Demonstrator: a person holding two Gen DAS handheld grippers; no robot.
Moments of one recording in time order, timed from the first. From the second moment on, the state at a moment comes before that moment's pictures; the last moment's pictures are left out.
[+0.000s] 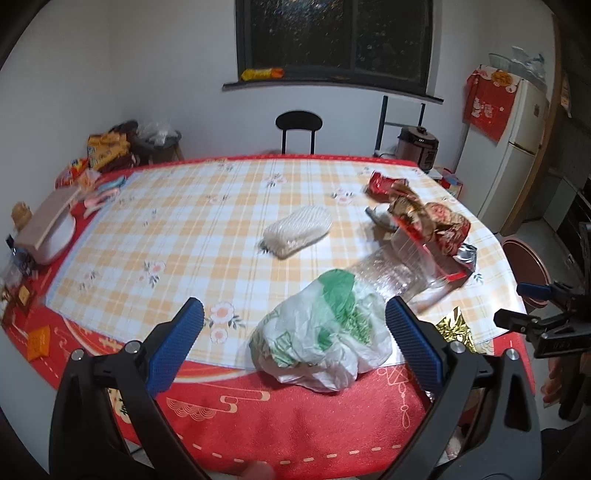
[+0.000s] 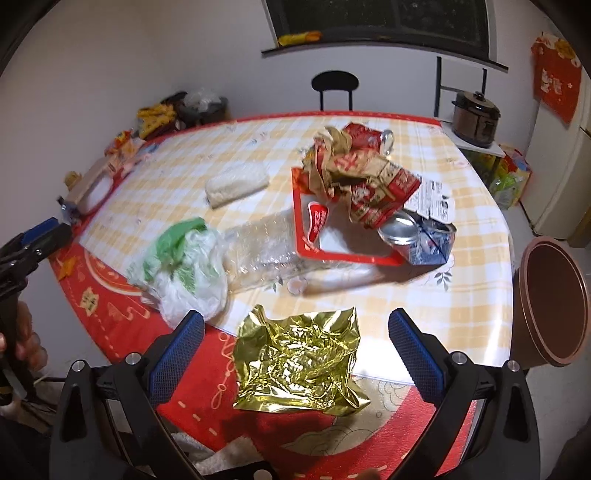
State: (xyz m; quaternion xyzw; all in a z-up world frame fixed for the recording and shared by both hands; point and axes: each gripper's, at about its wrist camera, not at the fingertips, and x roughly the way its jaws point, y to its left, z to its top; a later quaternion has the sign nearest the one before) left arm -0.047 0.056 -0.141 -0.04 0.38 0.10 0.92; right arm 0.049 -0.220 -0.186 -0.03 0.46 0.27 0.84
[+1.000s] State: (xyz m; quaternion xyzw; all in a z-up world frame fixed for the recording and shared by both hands) left arm 0.001 0.111 -0.219 -0.08 0.45 -0.07 0.89; right arm 0.033 -0.148 -0.284 -0.07 0.54 0.14 0.83
